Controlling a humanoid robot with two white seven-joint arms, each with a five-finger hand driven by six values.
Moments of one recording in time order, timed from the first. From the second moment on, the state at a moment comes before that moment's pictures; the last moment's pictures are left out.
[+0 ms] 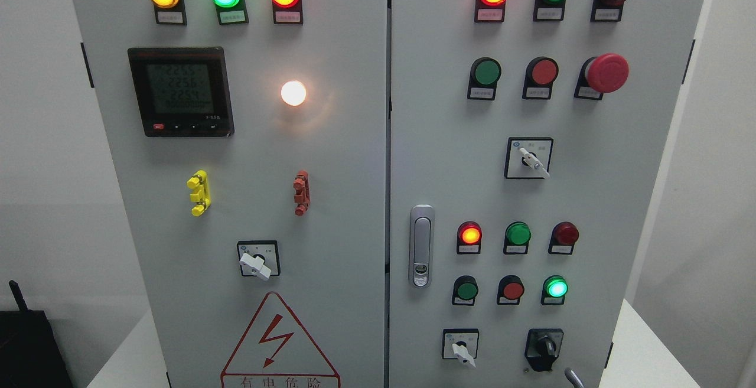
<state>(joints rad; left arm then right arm) 0.05 -0.07 -0.01 -0.11 0.03 -0.03 -0.03 0.10 0.08 -0.03 -1.70 -0.10 -0.30 -0.01</state>
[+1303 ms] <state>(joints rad) 0.05 -0.07 -0.01 -0.11 0.03 -0.03 -0.03 0.29 0.08 0.03 -1.83 -0.19 -0.31 -0.02</state>
